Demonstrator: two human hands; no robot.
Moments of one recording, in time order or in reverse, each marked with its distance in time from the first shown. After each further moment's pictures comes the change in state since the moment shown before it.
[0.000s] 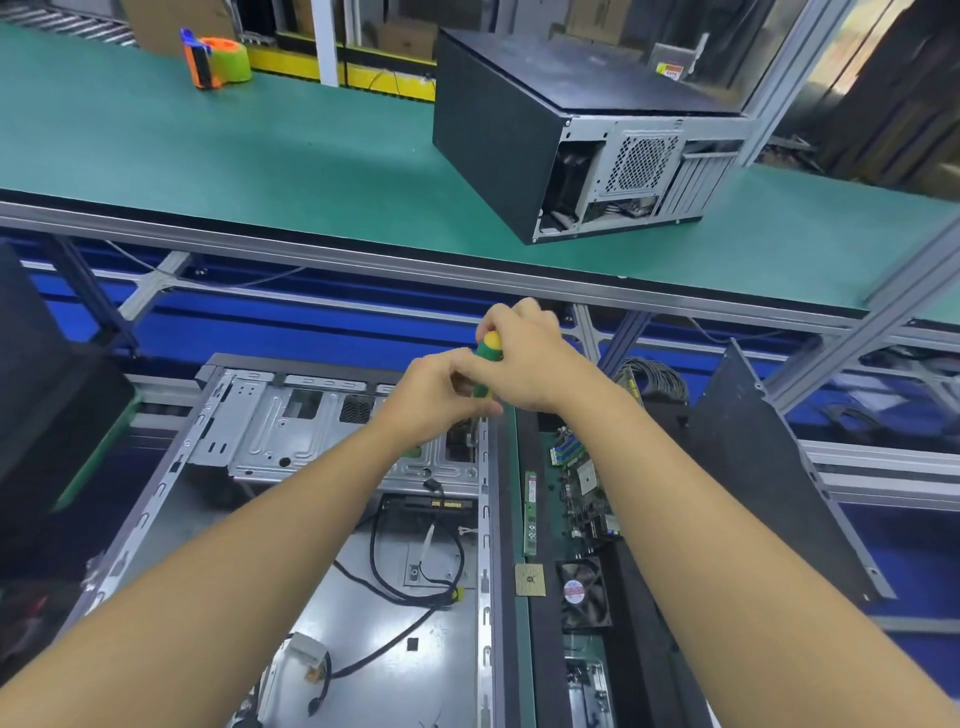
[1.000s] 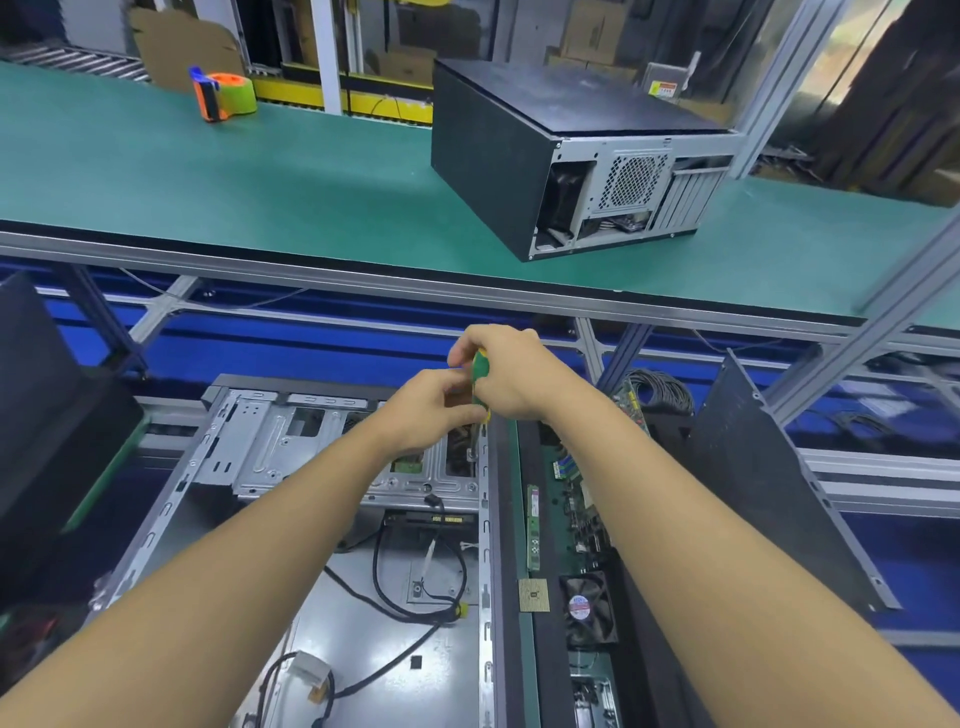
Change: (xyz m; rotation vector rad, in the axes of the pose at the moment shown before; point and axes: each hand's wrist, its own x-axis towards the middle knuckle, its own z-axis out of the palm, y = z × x) left_hand -0.003 0.013 -0.014 -0.016 -0.163 -0.007; right_hand 0.006 -0.012 -0.006 0.085 -0.082 -0.010
